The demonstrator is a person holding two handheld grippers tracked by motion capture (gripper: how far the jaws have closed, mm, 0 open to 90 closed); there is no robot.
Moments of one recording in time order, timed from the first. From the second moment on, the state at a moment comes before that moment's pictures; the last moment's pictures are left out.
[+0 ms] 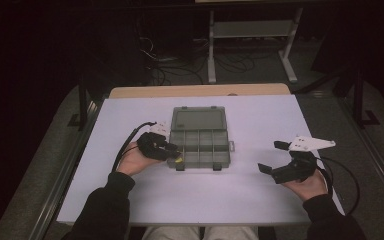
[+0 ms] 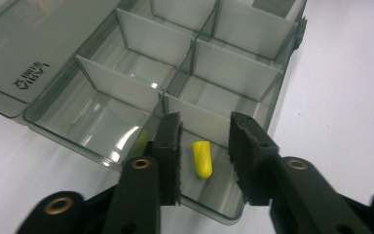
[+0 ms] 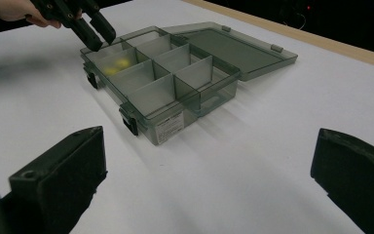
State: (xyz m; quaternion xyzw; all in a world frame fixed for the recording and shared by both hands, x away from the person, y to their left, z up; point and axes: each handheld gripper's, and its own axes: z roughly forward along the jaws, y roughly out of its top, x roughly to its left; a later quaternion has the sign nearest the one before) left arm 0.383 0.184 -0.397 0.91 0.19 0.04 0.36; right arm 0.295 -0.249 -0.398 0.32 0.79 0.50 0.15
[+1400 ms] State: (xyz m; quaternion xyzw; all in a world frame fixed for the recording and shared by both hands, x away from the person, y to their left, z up) left arm 0.343 0.269 -0.363 0.82 0.26 0.13 0.49; right arm 0.295 -0.248 -0.398 0.32 0.79 0.49 0.15
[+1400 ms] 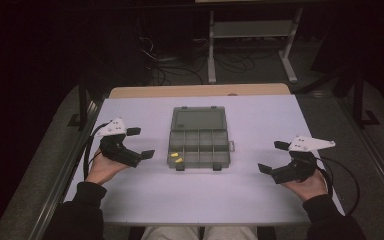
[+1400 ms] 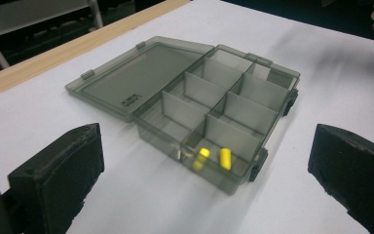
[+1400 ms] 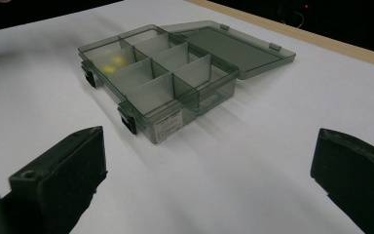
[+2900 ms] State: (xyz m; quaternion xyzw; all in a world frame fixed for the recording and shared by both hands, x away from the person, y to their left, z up) left arm 0.298 0.345 -0.382 0.76 0.34 0.21 0.52; right arm 0.291 -0.252 -0.400 0.34 0.78 0.50 0.16
